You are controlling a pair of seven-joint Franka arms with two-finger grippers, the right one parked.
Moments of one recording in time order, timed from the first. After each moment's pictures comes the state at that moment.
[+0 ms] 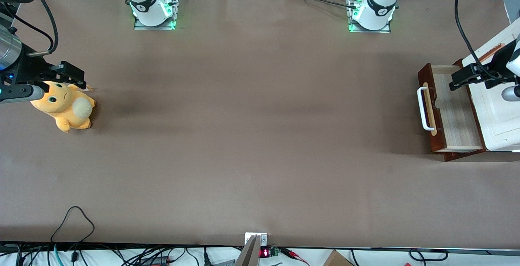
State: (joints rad) arm 0.13 0.08 -0.10 -1.52 0.00 1.58 -0.05
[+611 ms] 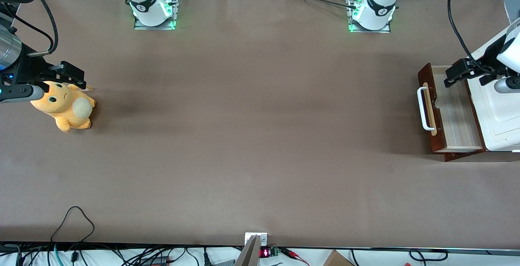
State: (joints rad) arm 0.13 -0.01 -0.11 -1.65 0.00 1.66 -0.05
